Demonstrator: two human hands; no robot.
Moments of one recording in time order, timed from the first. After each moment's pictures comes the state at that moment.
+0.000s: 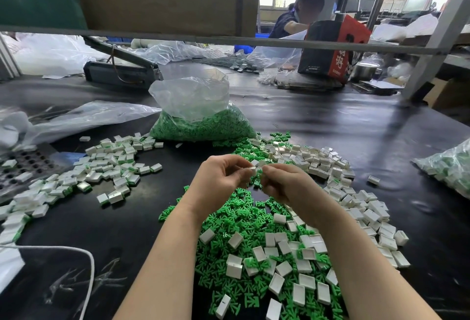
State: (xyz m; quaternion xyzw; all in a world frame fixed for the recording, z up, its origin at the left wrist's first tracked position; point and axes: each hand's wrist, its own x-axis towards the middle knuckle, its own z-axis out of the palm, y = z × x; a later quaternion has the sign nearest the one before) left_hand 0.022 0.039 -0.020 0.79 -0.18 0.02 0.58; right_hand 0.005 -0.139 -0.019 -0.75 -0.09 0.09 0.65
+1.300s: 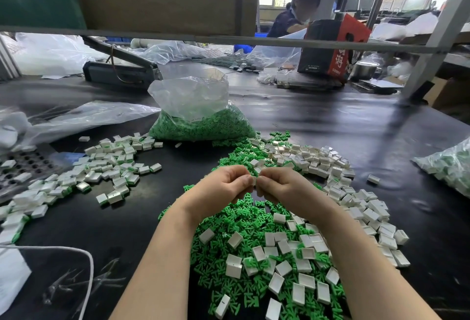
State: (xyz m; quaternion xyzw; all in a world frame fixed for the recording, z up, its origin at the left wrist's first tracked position) left_hand 0.016 0.039 -0.018 0.81 -0.21 -0.11 0.54; right_hand 0.006 -0.141 -0.020 -0.87 -0.17 0.04 0.47
